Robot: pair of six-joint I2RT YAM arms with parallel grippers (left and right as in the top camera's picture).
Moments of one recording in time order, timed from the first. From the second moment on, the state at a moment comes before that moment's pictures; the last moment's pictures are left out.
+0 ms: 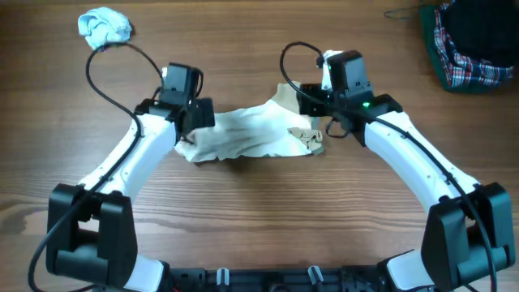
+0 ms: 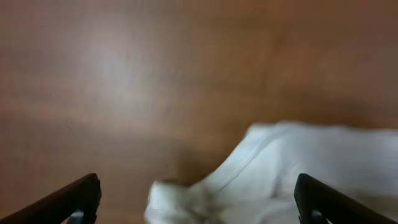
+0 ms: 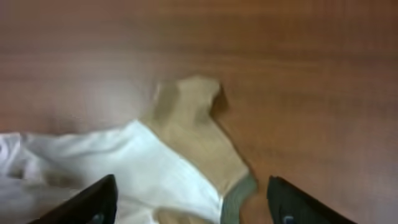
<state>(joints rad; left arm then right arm) -0.23 1.67 1.08 -0.52 -0.22 -0.31 0.33 1.65 1.12 -0.34 -0.05 0.24</state>
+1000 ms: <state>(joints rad) -0.23 1.90 1.10 -0.28 0.09 -0.24 0.33 1.98 1.13 -0.09 -0.13 0.13</state>
